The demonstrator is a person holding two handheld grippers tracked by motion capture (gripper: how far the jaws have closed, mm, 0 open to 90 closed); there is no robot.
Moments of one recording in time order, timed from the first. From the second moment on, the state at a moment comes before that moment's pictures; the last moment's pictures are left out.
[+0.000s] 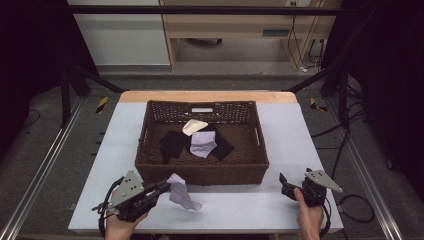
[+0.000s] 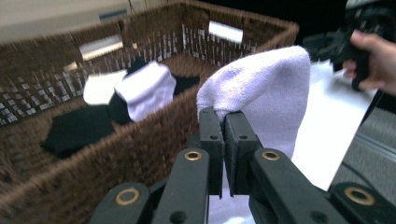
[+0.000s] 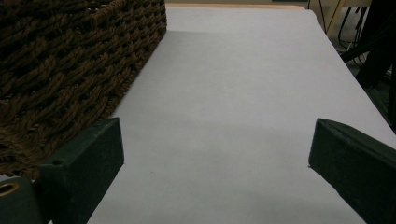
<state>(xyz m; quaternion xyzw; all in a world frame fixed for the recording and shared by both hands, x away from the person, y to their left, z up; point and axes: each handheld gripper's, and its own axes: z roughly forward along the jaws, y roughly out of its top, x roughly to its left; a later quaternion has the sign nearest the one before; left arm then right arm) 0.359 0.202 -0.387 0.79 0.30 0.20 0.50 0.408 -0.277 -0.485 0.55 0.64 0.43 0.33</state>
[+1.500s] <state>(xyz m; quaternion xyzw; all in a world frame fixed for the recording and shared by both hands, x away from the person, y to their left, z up) 0.371 0.185 -0.436 0.80 0.35 0.14 0.46 0.409 -0.278 -0.485 0.55 0.64 0.43 0.32</state>
